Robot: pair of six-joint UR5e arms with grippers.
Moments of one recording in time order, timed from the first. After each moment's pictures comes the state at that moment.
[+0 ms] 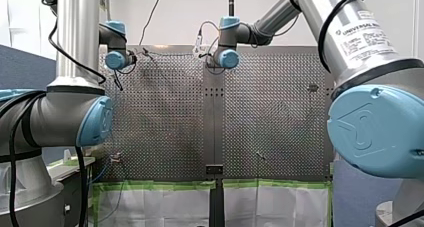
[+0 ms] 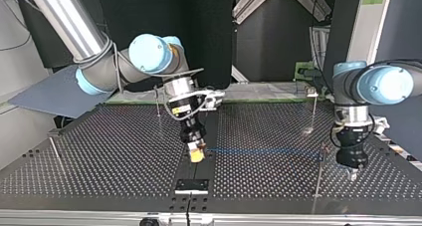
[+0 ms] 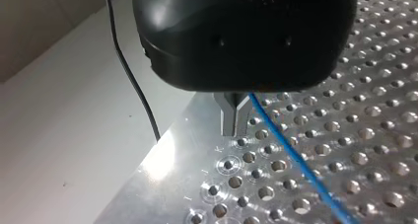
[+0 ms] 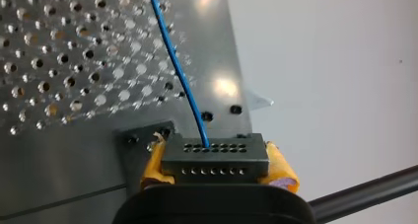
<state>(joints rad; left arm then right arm) 0.18 -1.65 -1.73 -2.61 -1.47 -2.14 2.31 -1.08 1.23 -0.47 1.59 1.69</state>
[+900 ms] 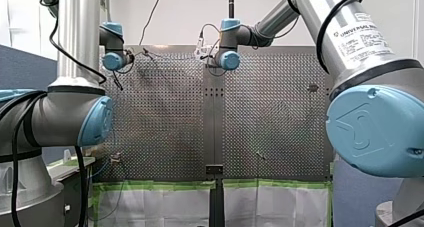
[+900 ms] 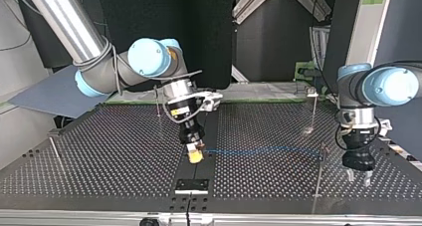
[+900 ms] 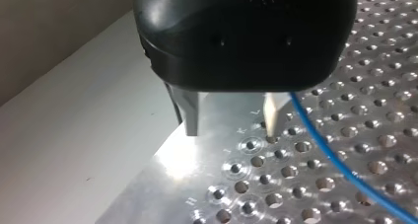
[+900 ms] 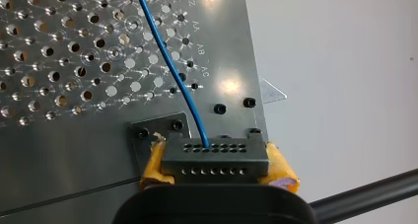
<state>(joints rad) 0.21 -1.66 -1.72 -2.57 -1.46 -2.22 2.30 -1.07 1.22 -0.46 1.58 1.69</state>
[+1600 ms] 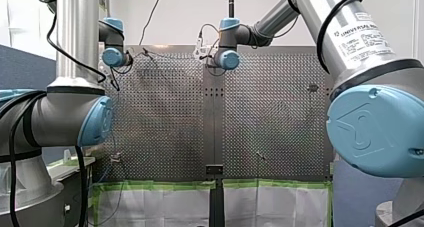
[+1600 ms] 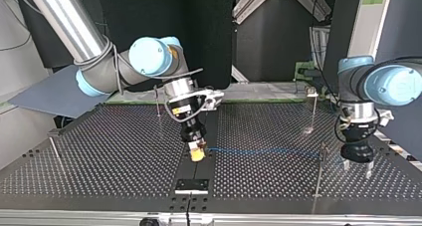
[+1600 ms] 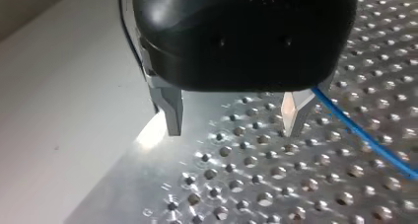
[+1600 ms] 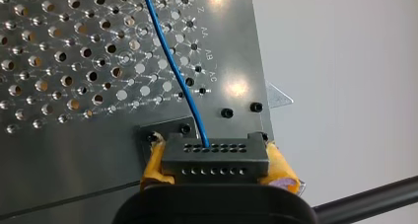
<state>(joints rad) 0.20 -1.63 -1.73 -2.74 -1.50 -2.13 2.31 -1.08 1.22 -0.43 1.58 1.69</state>
